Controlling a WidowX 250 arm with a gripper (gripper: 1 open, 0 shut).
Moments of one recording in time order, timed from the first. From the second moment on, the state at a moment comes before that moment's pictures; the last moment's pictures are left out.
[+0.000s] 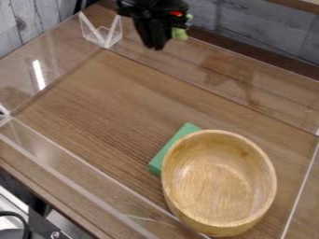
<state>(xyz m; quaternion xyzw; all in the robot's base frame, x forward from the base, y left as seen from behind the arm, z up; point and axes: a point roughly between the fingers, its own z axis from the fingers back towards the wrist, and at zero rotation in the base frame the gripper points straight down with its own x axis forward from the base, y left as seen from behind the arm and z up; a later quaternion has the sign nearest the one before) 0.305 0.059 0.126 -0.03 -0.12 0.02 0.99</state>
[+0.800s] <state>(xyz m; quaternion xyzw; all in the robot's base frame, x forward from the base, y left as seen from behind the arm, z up) 0.294 0.135 0.113 0.00 -0.10 0.07 0.99</state>
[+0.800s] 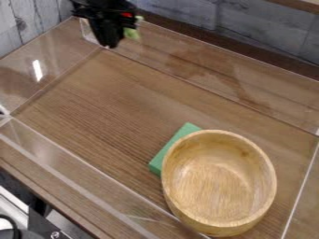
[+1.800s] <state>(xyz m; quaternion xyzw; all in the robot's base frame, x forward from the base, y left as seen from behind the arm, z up) 0.303 0.165 0.097 -0.01 -0.07 0.08 0.99</state>
